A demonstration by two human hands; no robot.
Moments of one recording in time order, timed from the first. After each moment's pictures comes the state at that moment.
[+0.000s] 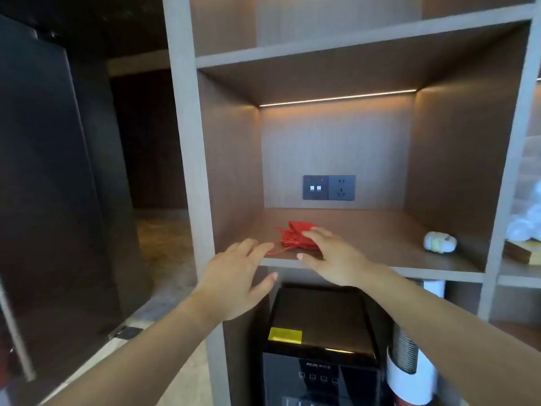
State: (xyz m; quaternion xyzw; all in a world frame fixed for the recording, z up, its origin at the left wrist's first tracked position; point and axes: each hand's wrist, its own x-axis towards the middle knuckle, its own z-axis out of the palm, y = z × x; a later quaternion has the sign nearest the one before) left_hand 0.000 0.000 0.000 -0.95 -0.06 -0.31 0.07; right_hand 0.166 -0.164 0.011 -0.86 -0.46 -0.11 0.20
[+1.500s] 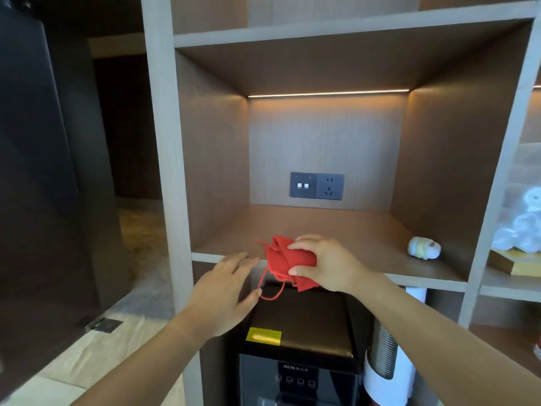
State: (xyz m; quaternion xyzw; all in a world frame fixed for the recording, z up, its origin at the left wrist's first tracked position) left_hand 0.037 0.004 -0.046 -0.96 -0.10 -0.28 0.00; right_hand 0.185 -0.179 0.008 -0.82 -0.51 -0.11 0.23
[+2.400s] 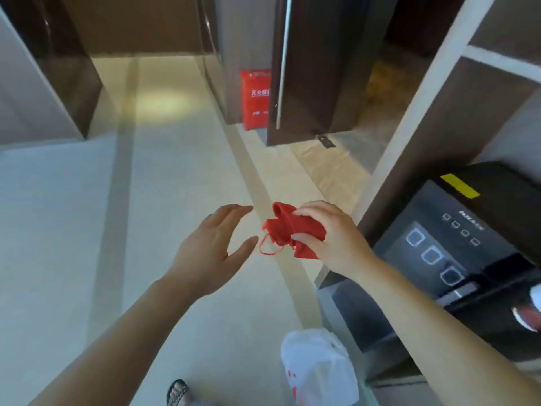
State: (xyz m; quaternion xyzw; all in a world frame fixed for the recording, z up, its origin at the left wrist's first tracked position) left_hand -0.351 -0.287 -0.187 -0.77 -0.57 -0.24 -0.13; right_hand -0.122 -0.252 -0.185 -0.51 -0.80 0.19 0.26
